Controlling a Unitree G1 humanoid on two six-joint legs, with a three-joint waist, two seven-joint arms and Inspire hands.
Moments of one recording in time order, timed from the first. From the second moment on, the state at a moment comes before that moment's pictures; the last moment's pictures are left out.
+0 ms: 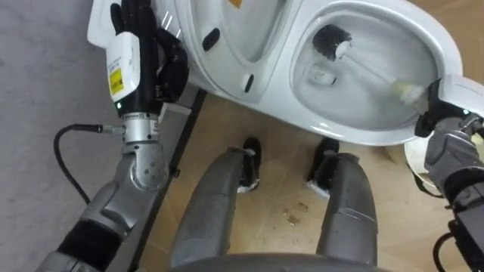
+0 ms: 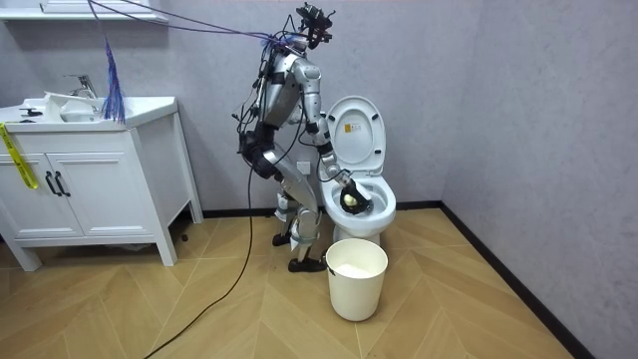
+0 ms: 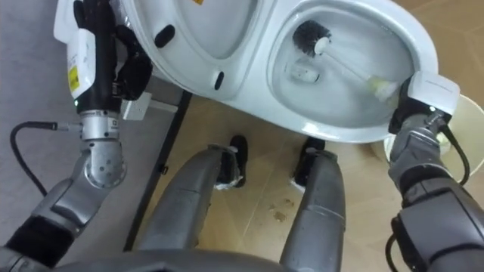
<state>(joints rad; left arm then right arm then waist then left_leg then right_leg) 0.00 0.37 -0.40 0.20 0.46 -0.12 0.70 -0.41 -0.50 0.42 1.19 -0.55 0.13 -0.46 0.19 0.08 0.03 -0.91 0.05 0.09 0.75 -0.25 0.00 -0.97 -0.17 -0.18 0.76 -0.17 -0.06</state>
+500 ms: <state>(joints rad) 0.09 0.32 -0.40 0.23 0.46 -0.13 0.72 -0.29 -0.45 0.43 1.01 -0.85 0.27 -0.38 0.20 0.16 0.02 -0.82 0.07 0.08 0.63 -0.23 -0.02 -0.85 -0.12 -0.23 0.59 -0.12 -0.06</state>
